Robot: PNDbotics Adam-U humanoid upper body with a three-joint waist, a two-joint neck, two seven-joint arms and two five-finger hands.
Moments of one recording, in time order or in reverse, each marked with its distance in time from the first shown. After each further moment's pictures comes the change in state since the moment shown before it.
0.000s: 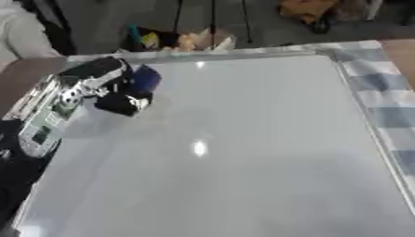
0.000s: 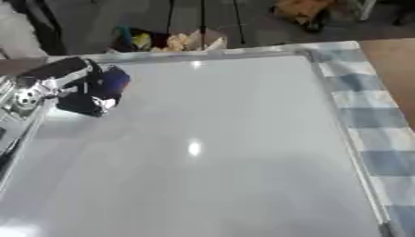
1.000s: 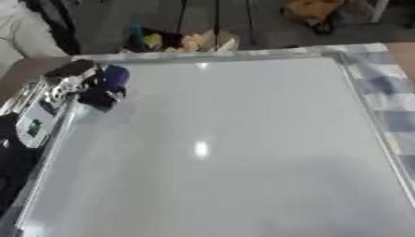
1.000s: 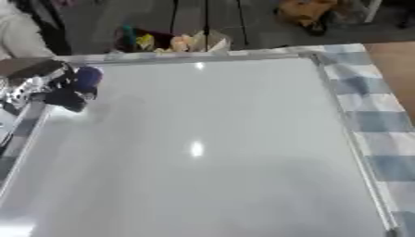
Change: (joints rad) left arm -0.033 0.009 0.092 0.197 -0.062 0.054 0.063; right arm -0.001 0.016 0.011 0.000 0.024 0.005 -0.003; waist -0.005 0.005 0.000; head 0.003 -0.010
